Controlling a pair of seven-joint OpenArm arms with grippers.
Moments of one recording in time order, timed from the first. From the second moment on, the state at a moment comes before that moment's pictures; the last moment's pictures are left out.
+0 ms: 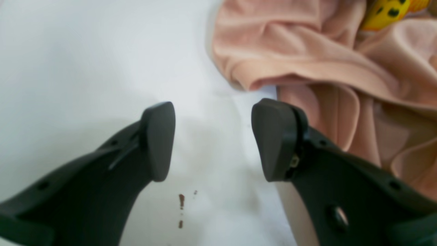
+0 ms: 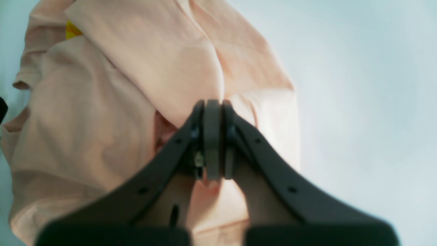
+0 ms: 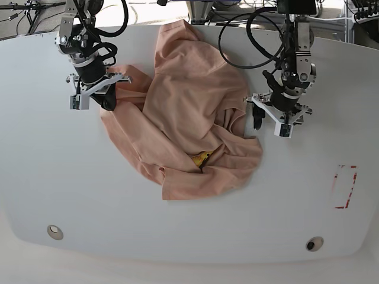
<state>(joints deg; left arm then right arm) 8.2 -4.5 -6.4 91.9 -4.2 -15.0 29.7 -24.4 7.0 16.4 111.6 29.2 13.0 -38.0</state>
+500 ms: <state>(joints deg) 3.9 -3.0 -6.1 83.5 -3.9 -14.7 26.9 -24.6 7.4 16.4 111.1 29.2 13.0 -38.0</state>
